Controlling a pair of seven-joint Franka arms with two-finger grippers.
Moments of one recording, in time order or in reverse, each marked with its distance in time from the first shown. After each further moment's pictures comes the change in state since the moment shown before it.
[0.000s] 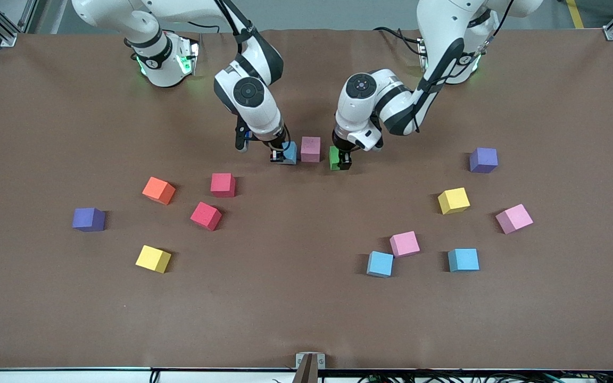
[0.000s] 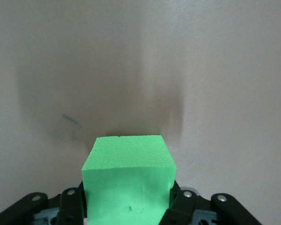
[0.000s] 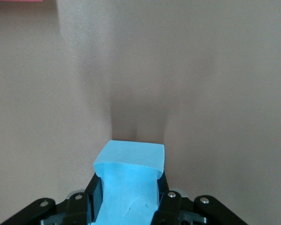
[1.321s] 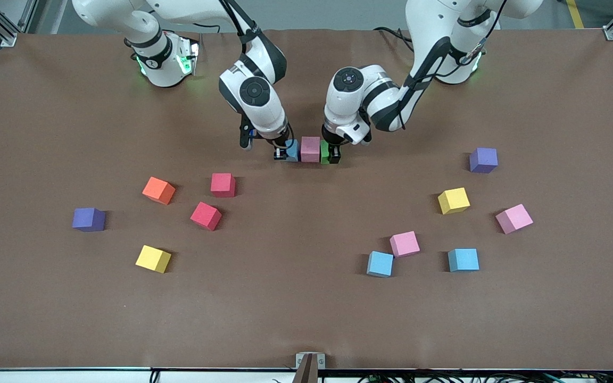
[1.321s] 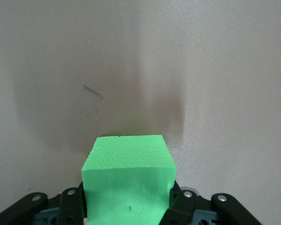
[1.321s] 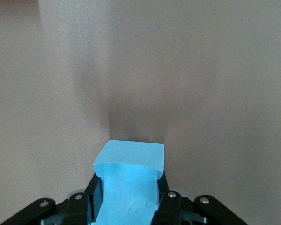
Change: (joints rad) left arm -0.057 0.027 0.002 0.030 -0.001 0.000 -0.026; right arm 0.021 0.017 0.000 0.000 0.000 0.006 0.016
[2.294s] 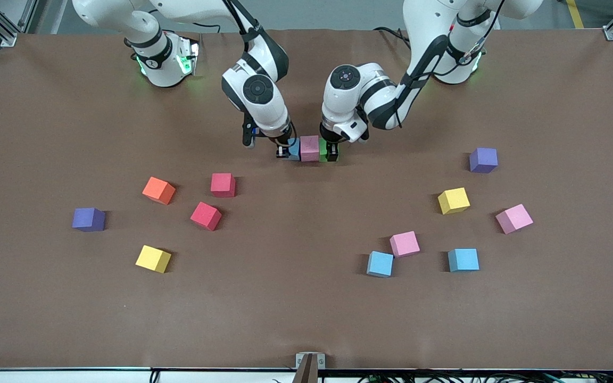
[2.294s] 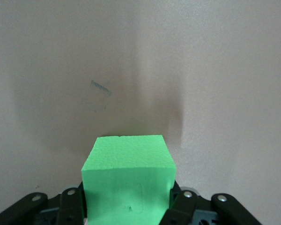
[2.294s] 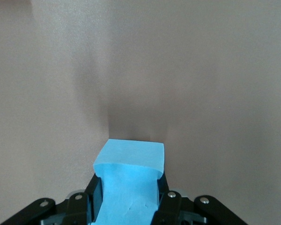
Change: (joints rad) left arm -0.021 0.001 0.002 0.004 0.000 -0.010 0.000; right arm 0.015 0.005 0.000 0.005 0.000 0.003 0.015
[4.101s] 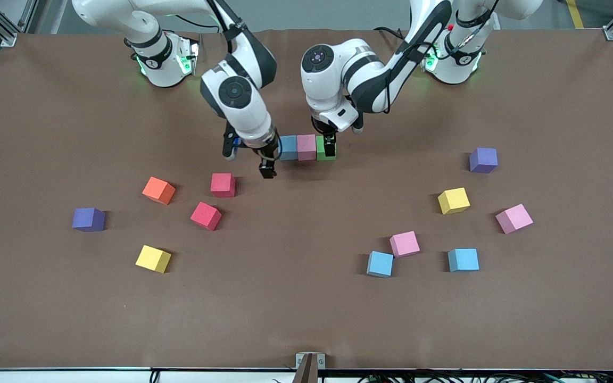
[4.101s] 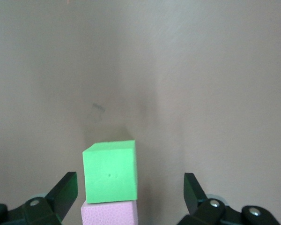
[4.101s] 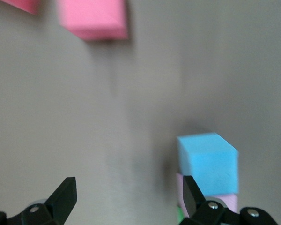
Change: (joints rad) left arm -0.021 -0.099 -0.016 0.257 0.020 -0.554 0.097; right arm -0.075 -0.091 -0.096 0.103 -0.098 -0.137 -0.078
